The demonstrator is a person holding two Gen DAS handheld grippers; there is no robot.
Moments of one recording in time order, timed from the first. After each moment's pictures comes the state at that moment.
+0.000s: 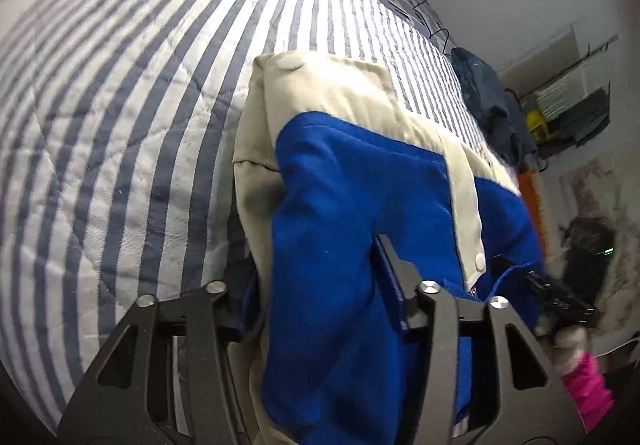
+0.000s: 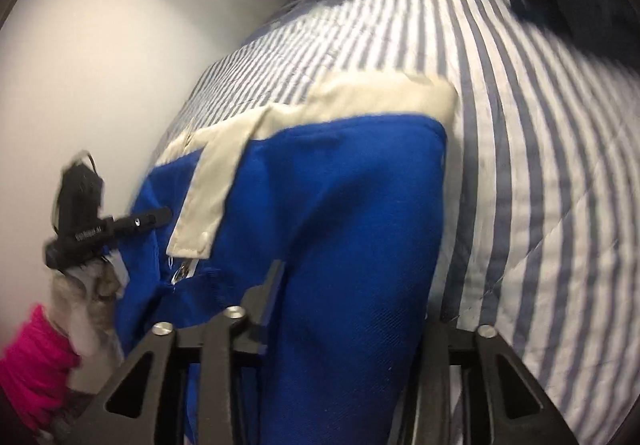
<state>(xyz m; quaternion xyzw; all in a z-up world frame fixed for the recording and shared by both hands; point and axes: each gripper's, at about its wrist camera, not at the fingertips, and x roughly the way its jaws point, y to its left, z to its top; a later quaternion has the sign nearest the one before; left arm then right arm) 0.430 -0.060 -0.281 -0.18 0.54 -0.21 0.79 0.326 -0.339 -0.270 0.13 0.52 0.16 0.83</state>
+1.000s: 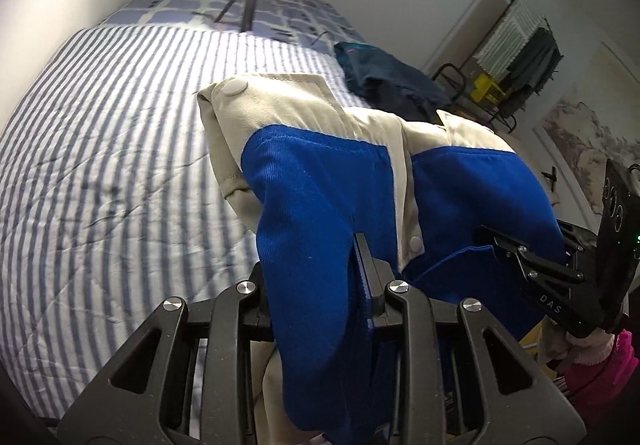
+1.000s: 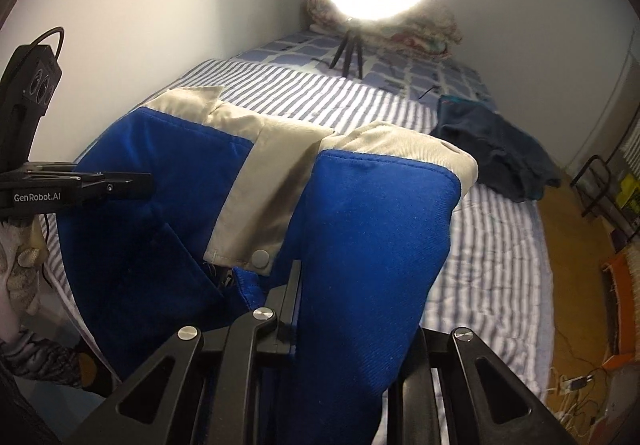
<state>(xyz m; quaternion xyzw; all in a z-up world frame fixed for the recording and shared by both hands) 0.299 -0.166 -0.168 -0.11 0.45 -0.30 0.83 0.193 -0.313 -0.144 -0.11 0.44 0.04 0.89</state>
